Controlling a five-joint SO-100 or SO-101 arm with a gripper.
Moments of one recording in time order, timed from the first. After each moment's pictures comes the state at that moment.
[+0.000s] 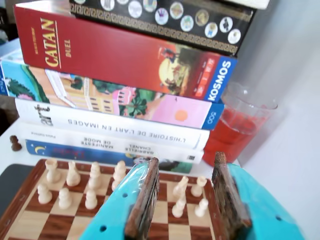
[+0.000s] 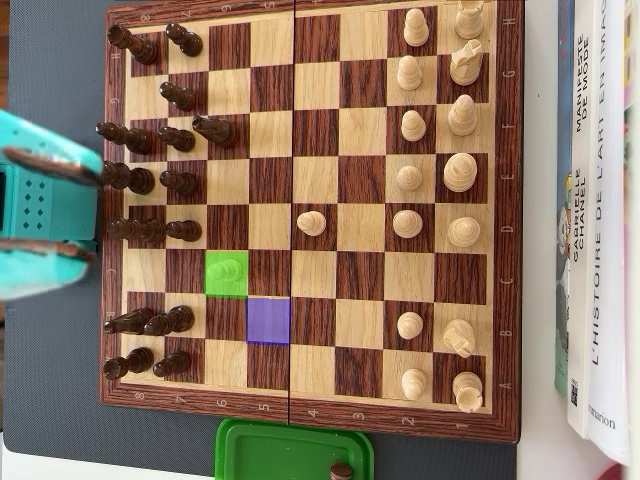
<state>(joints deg) 1.1 184.7 150.8 28.3 79.0</state>
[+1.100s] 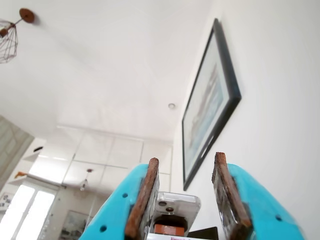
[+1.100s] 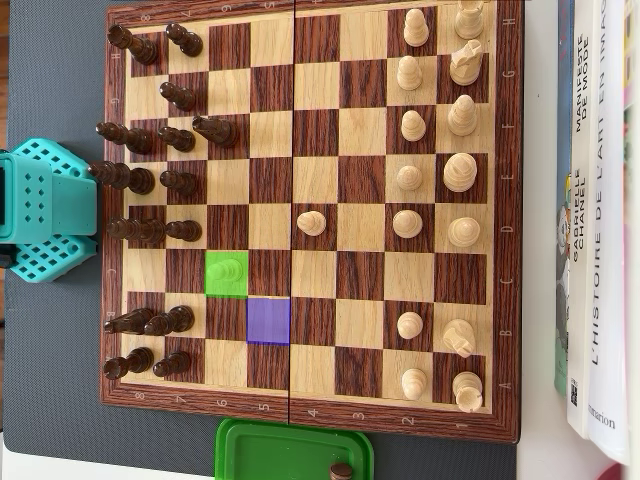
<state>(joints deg) -2.5 191.4 179.9 -67.2 82.7</state>
